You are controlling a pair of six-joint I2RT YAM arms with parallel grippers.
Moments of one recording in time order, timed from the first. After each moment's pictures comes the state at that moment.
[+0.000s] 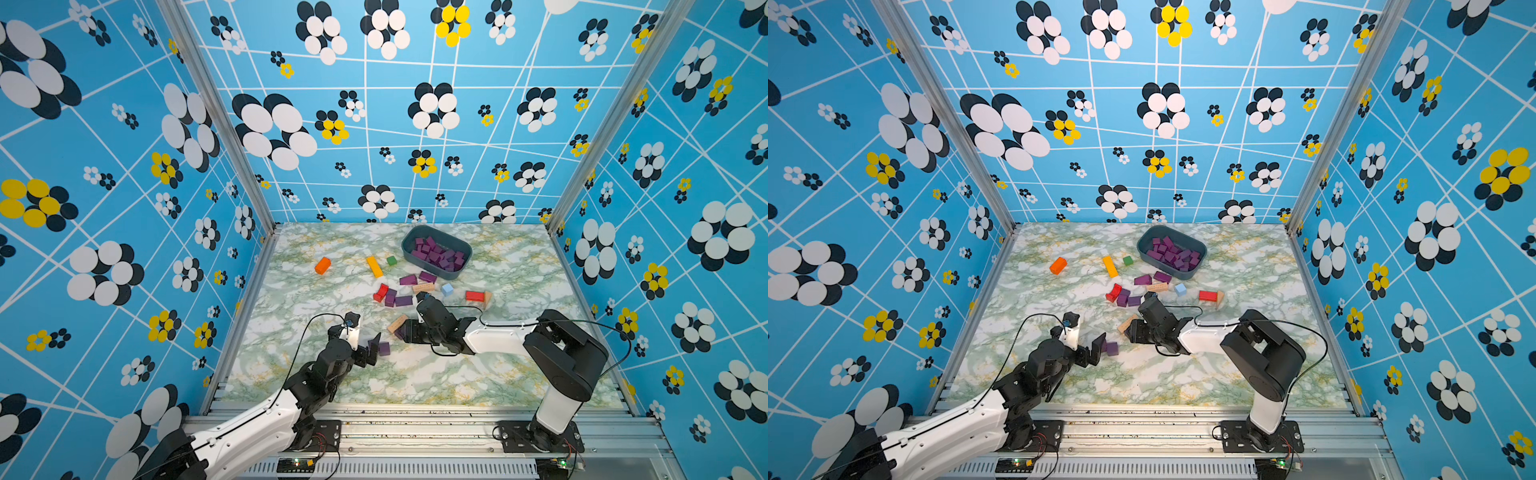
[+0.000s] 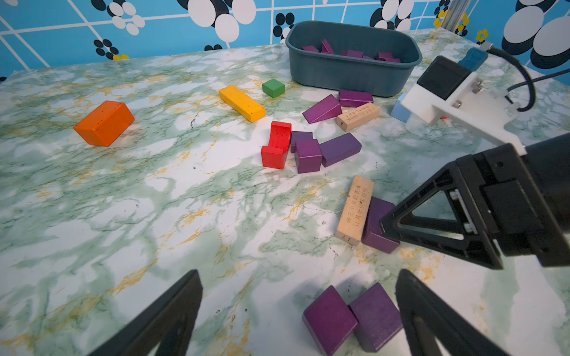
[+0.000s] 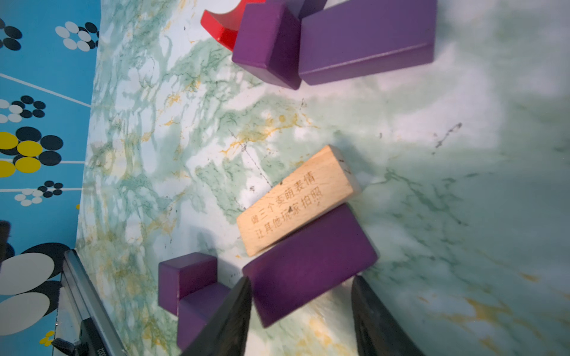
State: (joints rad) left arm -0.76 0.76 0.16 0.20 -0.33 -0.19; right arm 0.85 1.77 0.85 0.11 -0.09 0.78
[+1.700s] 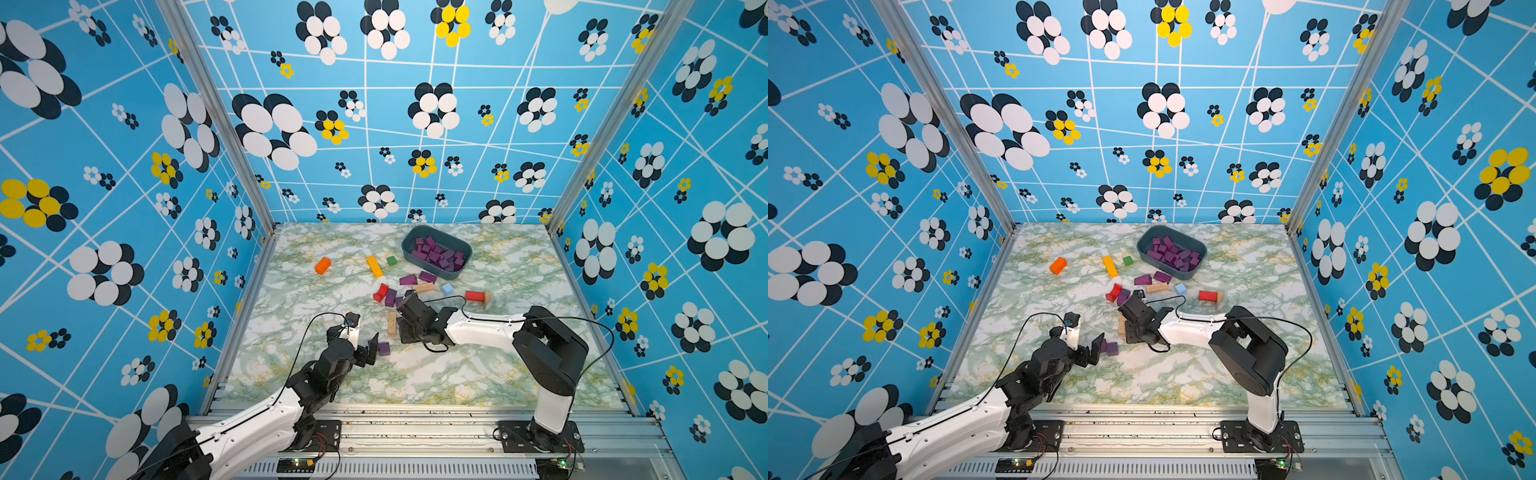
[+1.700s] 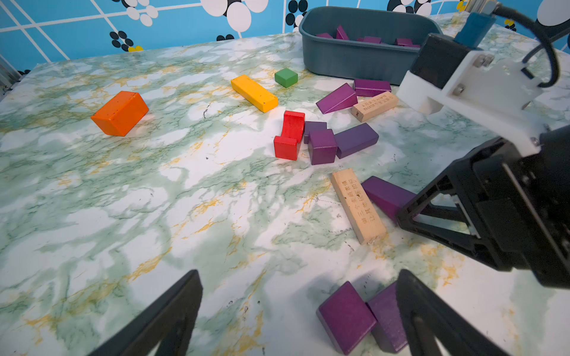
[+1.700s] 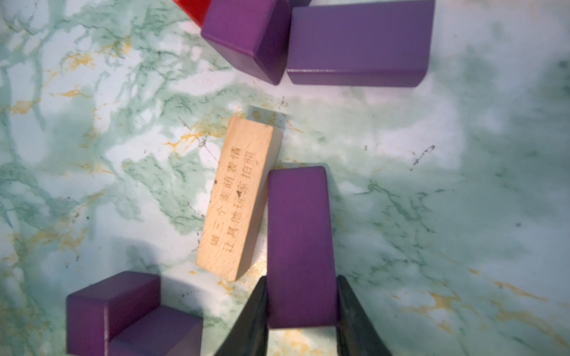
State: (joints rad) left arm -0.76 0.81 0.16 0.20 -0.38 -0.19; right arm 0.92 1.87 1.11 -0.28 0.13 0.66
